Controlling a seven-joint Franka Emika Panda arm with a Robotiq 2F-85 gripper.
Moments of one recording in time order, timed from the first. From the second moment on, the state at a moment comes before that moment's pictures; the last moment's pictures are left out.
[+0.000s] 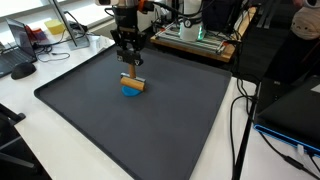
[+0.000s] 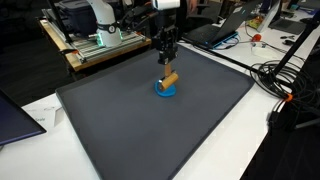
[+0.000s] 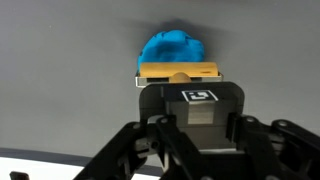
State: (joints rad) arm 0.03 0.12 -0.03 -2.27 0.00 2.56 -0.21
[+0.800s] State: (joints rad) arm 0.00 0.18 -0.01 -2.22 0.04 2.54 -0.25
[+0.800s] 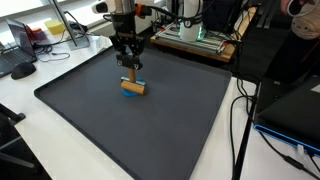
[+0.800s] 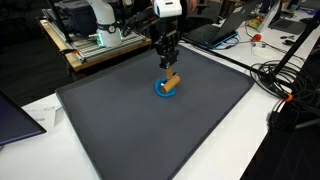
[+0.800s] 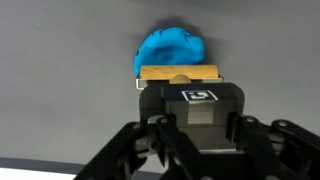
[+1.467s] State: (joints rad) arm -0.04 0.20 0.01 -2.20 0.14 2.54 -0.33
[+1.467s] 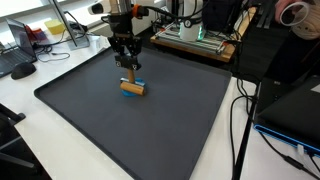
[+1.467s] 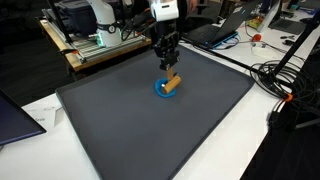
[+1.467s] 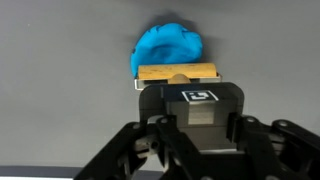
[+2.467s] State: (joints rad) arm -0.12 0.24 0.05 -2.15 0.30 2.53 -0.49
